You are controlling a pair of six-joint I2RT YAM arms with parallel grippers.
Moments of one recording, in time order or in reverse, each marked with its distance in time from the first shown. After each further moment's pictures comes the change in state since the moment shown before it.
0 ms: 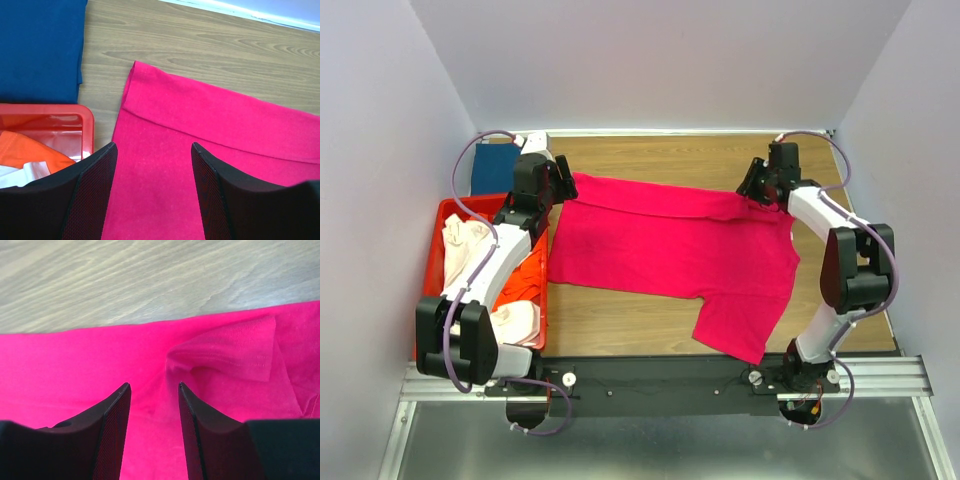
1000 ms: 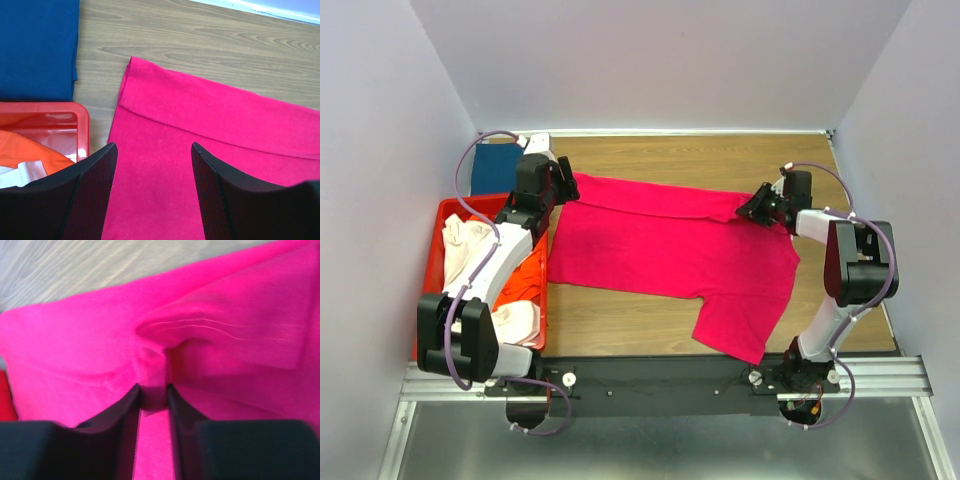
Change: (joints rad) left arm -0.006 0.014 0.000 -0.003 0.011 0.001; right arm -0.133 0.028 -0.270 0.307 -0.360 0.119
